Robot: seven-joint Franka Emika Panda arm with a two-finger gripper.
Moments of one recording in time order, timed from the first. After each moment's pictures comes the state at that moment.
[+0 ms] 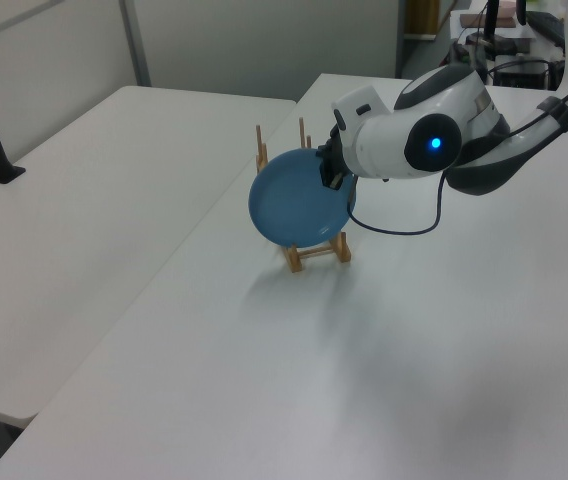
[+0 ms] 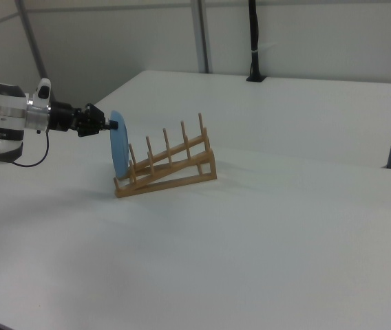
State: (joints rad) arm 0.05 0.34 0.48 -1.77 -1.45 1.99 0.95
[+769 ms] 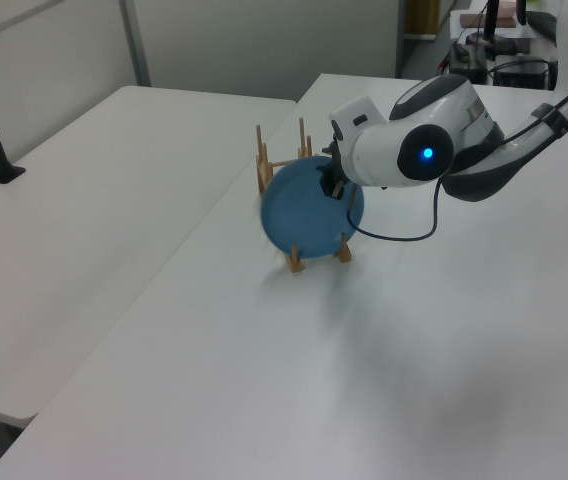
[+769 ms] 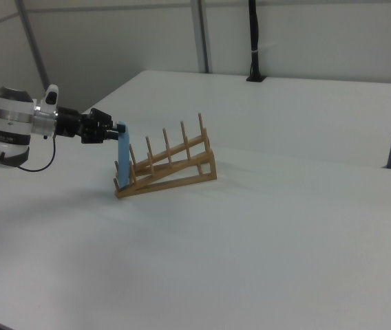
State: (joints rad) arm 0.05 0.36 0.47 -1.77 -1.45 1.98 0.95
